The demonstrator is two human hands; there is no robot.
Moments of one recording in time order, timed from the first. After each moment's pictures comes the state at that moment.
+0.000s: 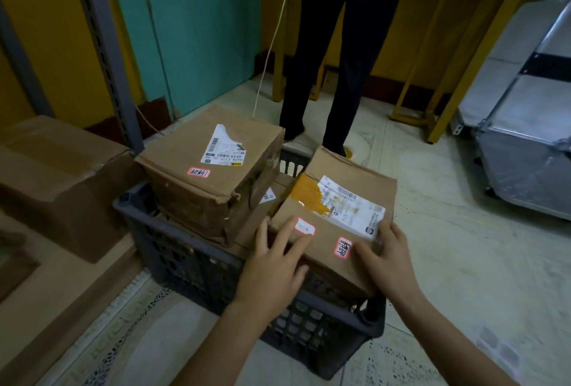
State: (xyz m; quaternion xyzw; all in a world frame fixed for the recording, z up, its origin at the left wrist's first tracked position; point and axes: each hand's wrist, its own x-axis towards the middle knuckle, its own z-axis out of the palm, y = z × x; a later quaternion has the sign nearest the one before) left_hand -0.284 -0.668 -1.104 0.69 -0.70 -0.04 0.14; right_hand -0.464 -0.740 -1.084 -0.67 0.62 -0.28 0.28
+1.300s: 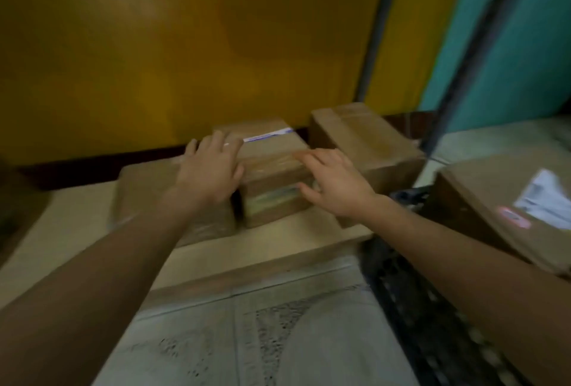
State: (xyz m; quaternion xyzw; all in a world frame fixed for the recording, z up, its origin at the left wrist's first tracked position) left_hand 0.014 -0.414 -1.013 0.96 -0.24 0.13 0.02; right_hand -0.054 -0.620 -1.029 -0.99 -0.09 -0.10 0.08
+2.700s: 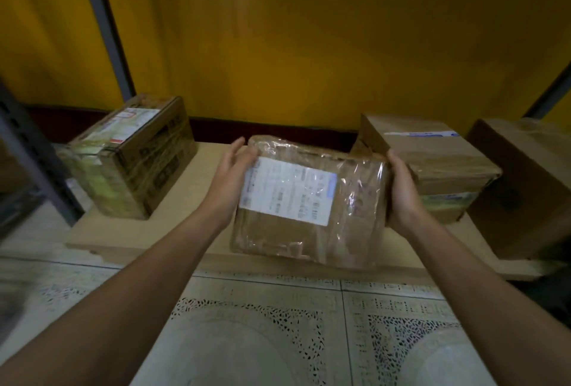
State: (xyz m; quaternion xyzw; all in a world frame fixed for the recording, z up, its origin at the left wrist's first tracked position) left_hand 0.018 -0.169 -1.099 0.69 -0.02 0.04 0.73; right_hand 0.017 -0.420 -1.097 -0.64 0.12 0.01 0.76
